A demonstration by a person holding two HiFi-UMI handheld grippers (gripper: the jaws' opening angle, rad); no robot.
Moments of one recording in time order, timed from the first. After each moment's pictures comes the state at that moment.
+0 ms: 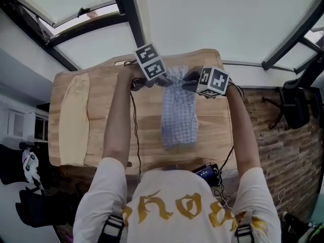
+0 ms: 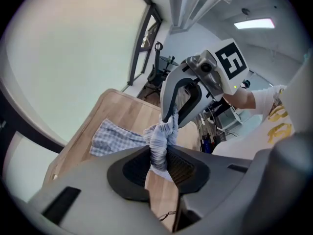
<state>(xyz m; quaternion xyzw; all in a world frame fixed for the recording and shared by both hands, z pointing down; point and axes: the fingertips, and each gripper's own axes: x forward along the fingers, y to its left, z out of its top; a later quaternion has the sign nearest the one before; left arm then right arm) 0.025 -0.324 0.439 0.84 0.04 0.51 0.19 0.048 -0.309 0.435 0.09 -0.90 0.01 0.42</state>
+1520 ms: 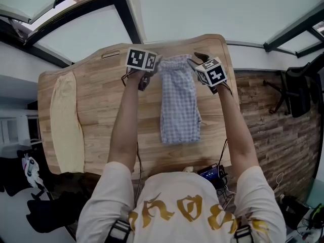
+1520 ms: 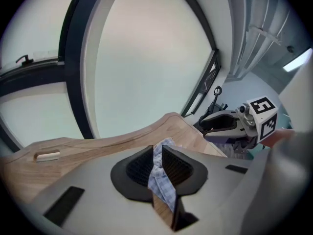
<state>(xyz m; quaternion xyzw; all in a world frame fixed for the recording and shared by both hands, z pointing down) 0.005 -0.535 0.579 0.85 -0.30 0.31 0.30 0.127 -0.499 0.569 0.44 -0.83 0.14 0.31</state>
